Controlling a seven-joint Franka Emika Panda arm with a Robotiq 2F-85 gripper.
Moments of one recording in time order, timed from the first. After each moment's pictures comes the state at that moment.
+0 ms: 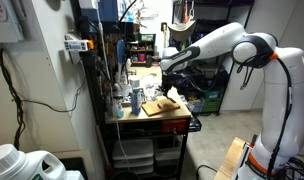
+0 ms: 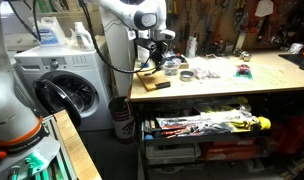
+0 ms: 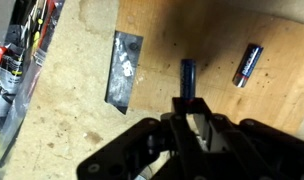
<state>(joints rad) -0.07 0.28 -0.06 -1.82 0.04 2.16 0.00</state>
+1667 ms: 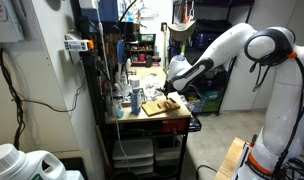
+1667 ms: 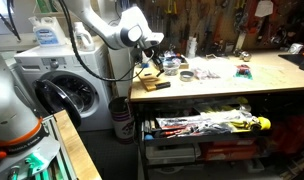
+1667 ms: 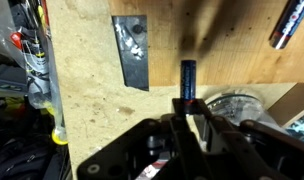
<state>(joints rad) 0.00 0.15 -0.13 -2.19 -0.33 2.77 0.56</state>
